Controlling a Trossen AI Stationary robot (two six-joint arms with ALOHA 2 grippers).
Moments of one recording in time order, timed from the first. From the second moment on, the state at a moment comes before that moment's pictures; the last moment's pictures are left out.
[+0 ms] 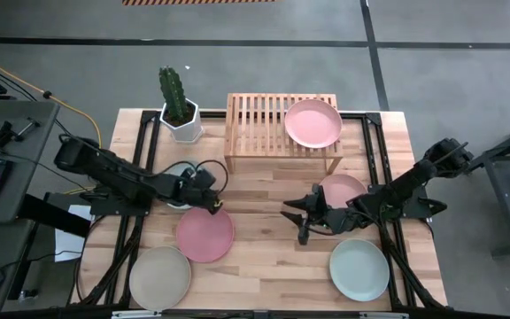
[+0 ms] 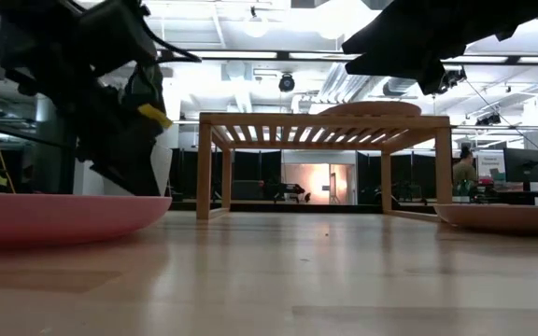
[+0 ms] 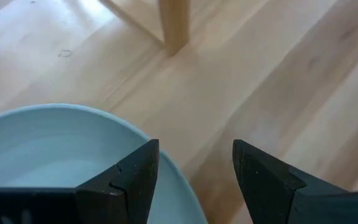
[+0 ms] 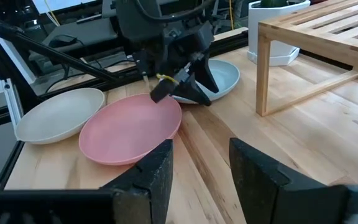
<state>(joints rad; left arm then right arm) -0.17 1.42 0.56 -0.27 -0.56 -0.80 0.50 1.39 0.61 0.45 0.72 0.44</state>
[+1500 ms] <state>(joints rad) -0.13 1.42 0.56 -0.46 -0.52 -0.97 0.50 1.39 0.61 0.44 0.72 0.45</state>
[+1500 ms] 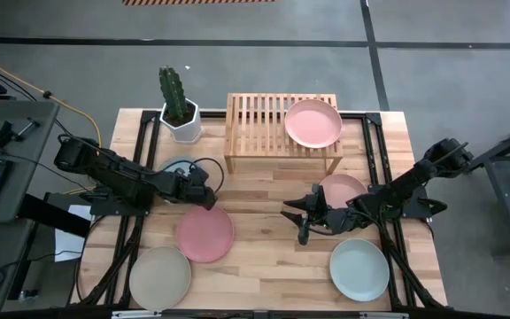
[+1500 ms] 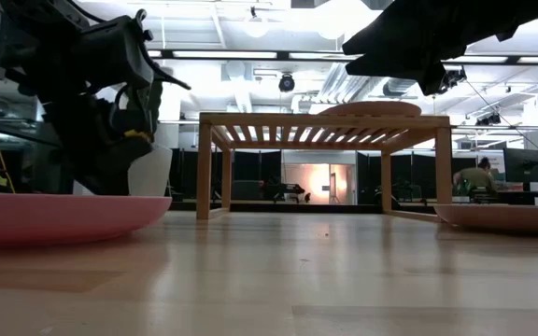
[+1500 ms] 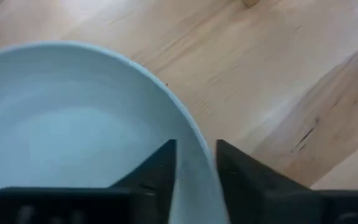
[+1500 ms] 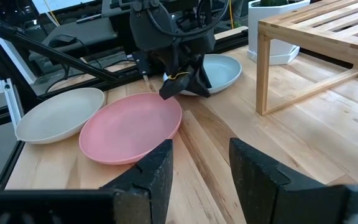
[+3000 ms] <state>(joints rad) -0.14 1.68 1.59 -1.05 -0.74 0.16 0.52 1.36 0.74 0.54 0.72 0.13</state>
